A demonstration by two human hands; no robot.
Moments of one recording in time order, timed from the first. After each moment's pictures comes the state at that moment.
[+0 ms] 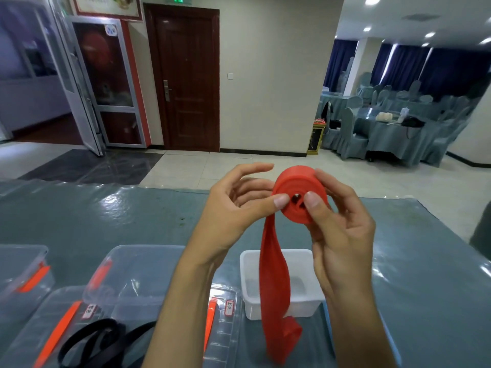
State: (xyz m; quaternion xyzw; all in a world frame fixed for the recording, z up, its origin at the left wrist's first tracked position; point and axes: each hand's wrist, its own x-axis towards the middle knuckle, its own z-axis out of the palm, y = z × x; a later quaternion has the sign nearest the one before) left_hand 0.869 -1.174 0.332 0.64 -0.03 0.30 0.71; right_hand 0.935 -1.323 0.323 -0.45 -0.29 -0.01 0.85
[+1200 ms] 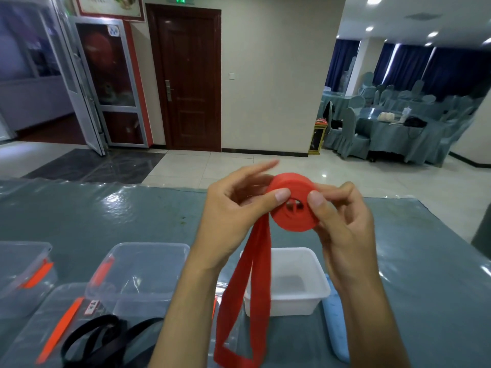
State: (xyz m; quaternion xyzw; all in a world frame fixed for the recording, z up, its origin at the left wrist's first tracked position) left_hand 0.866 -1.186 0.330 0.66 -0.04 0.36 0.66; right_hand 0.943 -1.343 0.325 -0.52 -0.30 0.03 0.80
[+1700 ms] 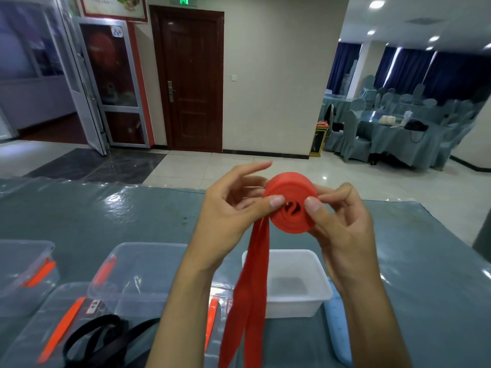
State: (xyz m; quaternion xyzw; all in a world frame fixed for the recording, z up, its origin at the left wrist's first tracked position) left_hand 0.859 -1.170 0.323 0.67 -0.04 0.37 0.65; right_hand 0.942 -1.336 0.324 -0.53 -0.31 0.04 0.78
